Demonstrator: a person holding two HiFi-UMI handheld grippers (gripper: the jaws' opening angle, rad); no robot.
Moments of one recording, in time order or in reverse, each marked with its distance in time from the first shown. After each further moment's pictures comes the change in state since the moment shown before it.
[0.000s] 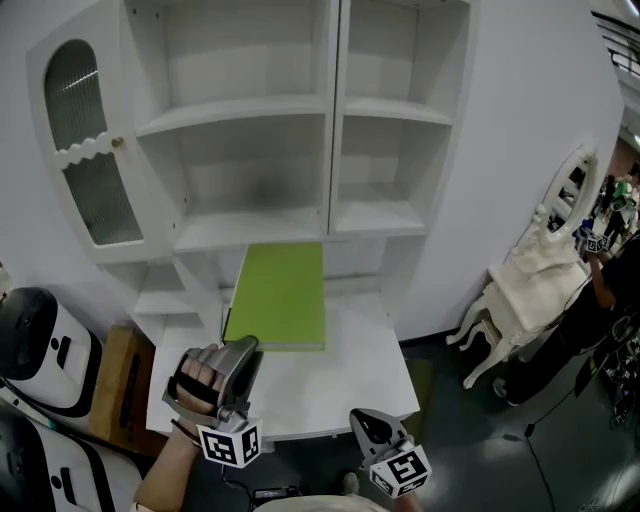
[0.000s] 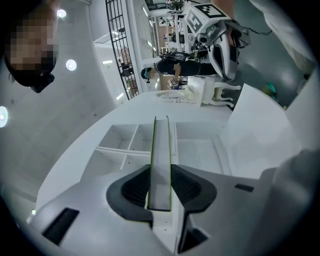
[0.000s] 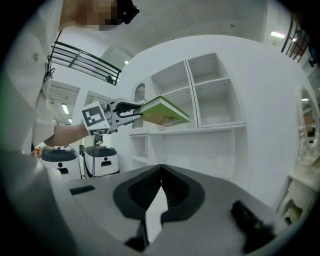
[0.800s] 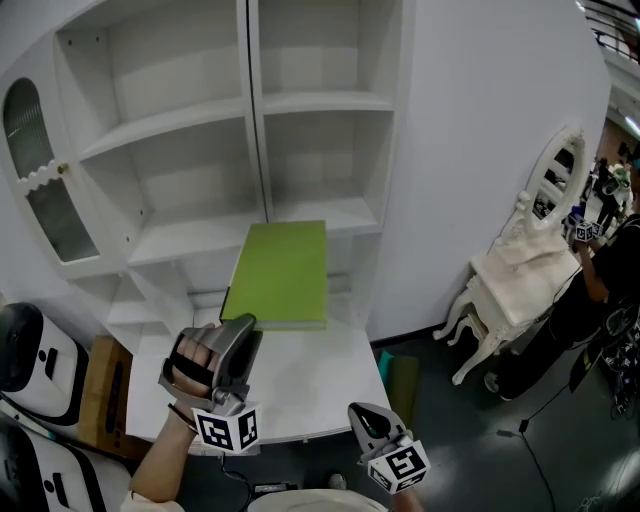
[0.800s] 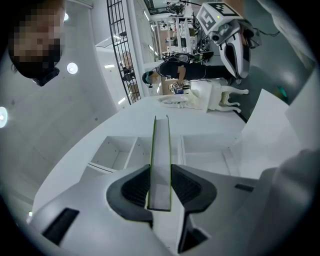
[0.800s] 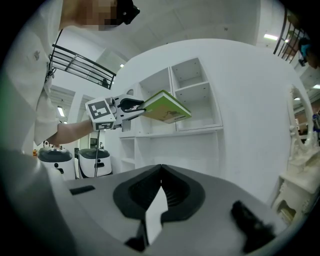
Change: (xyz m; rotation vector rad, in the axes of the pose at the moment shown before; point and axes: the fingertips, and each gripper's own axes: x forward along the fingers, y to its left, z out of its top) left arm 0.098 0.012 0.103 -0.011 -0.051 0.021; right arm -0.048 -0.113 -0.006 0.024 -0.031 -0.042
